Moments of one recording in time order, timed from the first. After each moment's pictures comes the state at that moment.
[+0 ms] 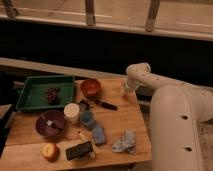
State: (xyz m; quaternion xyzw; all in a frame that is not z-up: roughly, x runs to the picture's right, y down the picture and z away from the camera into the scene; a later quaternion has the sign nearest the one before) arm 0.158 0.026 0.960 -0.24 0.10 0.64 0.72
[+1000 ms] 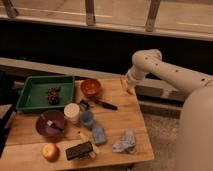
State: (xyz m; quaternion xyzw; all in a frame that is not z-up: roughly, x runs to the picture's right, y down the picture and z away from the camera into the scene) arm 0.151 -0.008 0.836 -0.26 0.05 0.56 0.78
